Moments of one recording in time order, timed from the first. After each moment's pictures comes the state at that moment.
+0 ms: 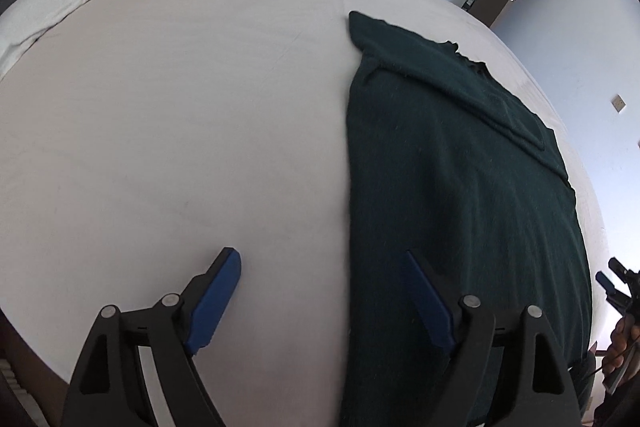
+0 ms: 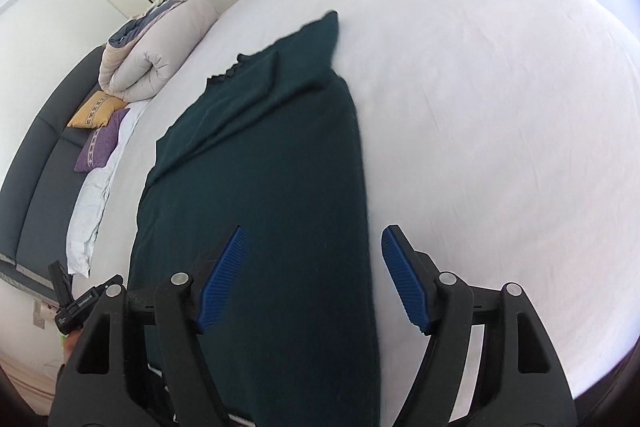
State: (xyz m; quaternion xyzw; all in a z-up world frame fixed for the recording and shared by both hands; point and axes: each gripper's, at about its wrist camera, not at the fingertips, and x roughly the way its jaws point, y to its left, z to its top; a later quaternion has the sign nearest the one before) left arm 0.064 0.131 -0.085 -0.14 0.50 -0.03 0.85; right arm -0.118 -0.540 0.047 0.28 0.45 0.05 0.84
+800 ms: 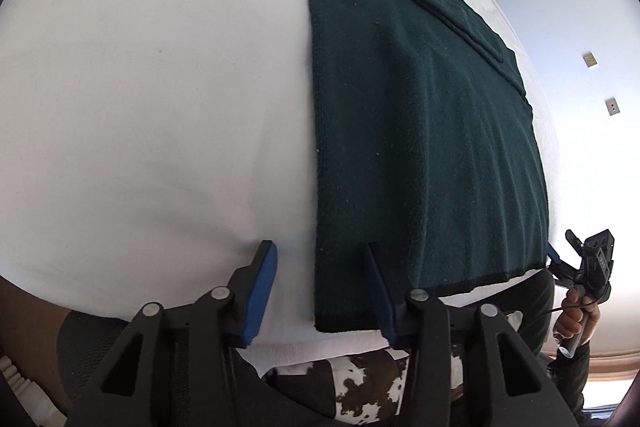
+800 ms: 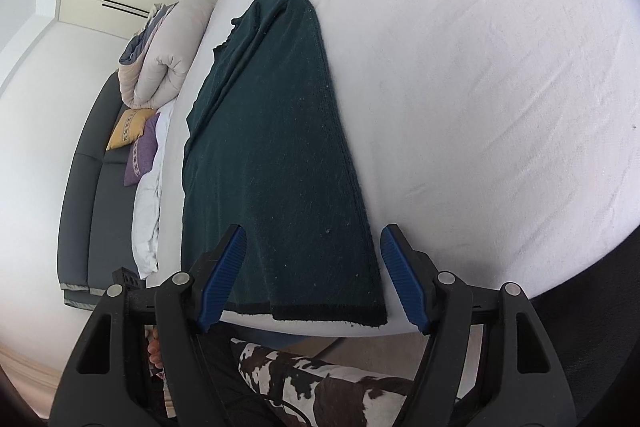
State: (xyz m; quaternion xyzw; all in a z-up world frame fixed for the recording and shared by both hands) left arm 0.022 0.128 -0.092 -0.18 0.63 -0.14 0.75; right arm -0.220 -0.558 0.007 0.42 0.48 0.10 0.76
